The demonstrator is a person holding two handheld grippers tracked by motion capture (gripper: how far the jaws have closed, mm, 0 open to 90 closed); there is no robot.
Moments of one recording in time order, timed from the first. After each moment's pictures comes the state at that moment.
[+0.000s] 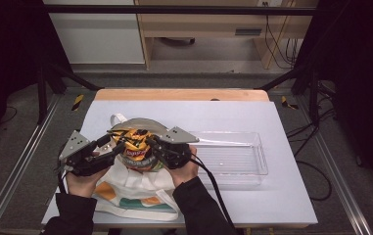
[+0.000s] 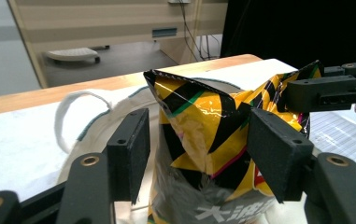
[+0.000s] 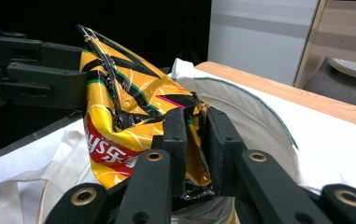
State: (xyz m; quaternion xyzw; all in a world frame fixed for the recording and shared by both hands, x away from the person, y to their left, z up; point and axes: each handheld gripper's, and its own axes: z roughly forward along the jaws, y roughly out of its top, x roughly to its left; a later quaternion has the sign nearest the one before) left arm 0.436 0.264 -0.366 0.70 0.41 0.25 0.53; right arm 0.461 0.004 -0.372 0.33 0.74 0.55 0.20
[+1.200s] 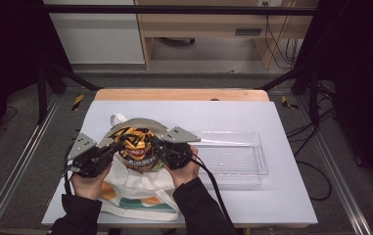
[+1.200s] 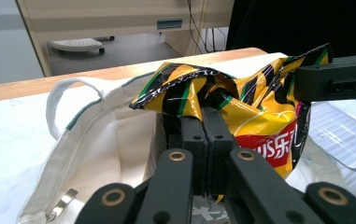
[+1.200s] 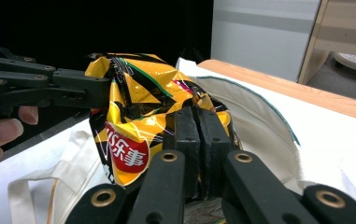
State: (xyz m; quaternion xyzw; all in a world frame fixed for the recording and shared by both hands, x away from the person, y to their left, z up) left arm 0.430 0.251 -0.368 0.70 0.43 0.25 0.52; right arm 0.457 0.001 -0.366 0.34 0.74 0.55 0.19
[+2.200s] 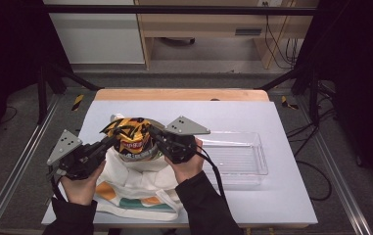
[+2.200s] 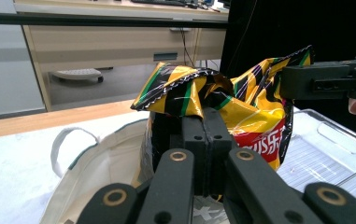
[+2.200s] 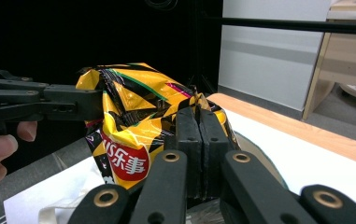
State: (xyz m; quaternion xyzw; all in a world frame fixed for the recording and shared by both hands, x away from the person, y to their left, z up) left arm 0.404 0.249 -0.324 0.67 0.41 0.27 0.56; right arm 0.446 -0.010 -0.316 0.31 0.72 0.59 0.19
